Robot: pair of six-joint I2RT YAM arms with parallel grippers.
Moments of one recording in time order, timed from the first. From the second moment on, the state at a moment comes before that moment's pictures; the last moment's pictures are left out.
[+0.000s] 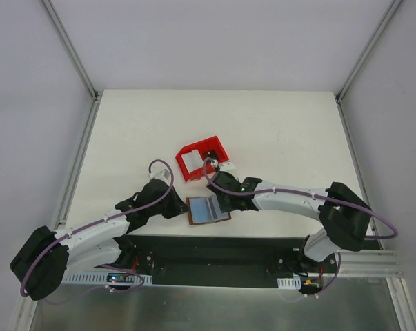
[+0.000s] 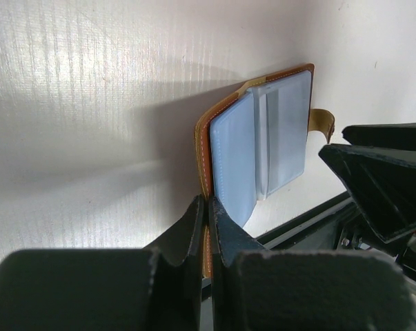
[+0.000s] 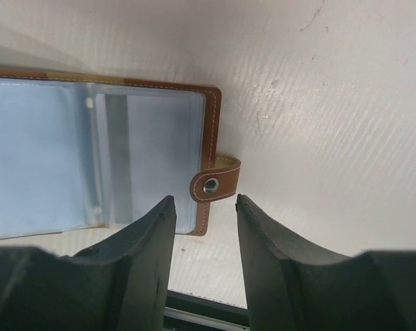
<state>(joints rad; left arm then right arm) -0.71 0.96 0.29 -0.07 0.11 -1.04 1.08 1.57 0.95 -0.57 0.36 0.66</state>
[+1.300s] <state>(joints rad) -0.71 0.99 0.26 -0.06 0.09 -1.05 0.70 1.94 1.56 -0.51 -0.05 0.40</state>
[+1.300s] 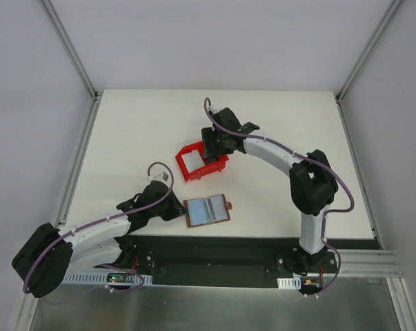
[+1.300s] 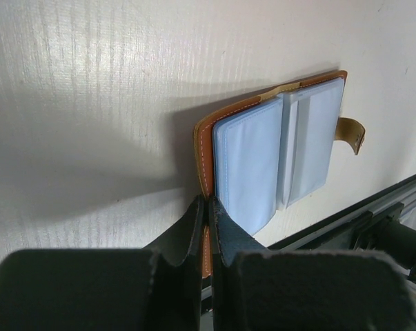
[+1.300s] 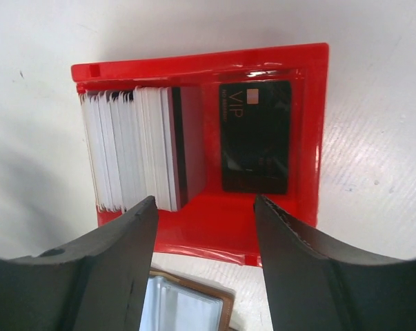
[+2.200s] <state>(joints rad) -0.70 1.02 0.26 -0.06 0.09 -1.05 0.67 1.79 1.30 -0.49 0.00 0.32</state>
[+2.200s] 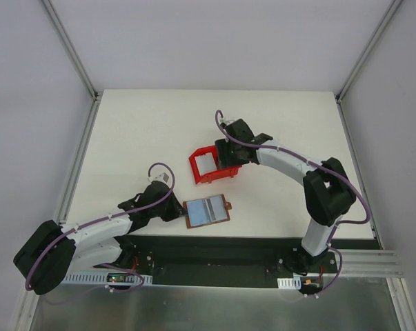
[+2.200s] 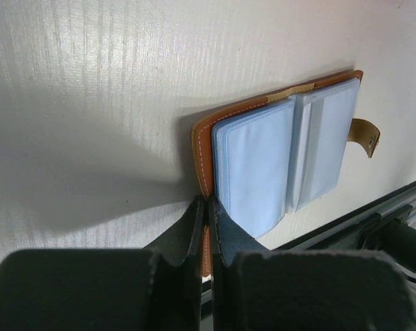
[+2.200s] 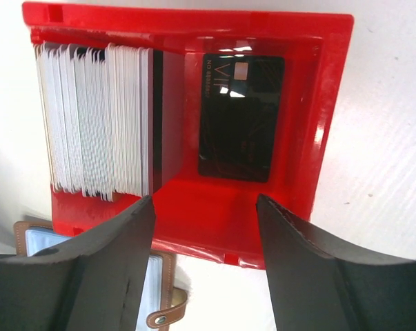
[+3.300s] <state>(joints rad) -0.70 1.04 0.27 -0.06 0.09 -1.05 0.63 1.83 1.29 -0.35 -0.19 0.45</state>
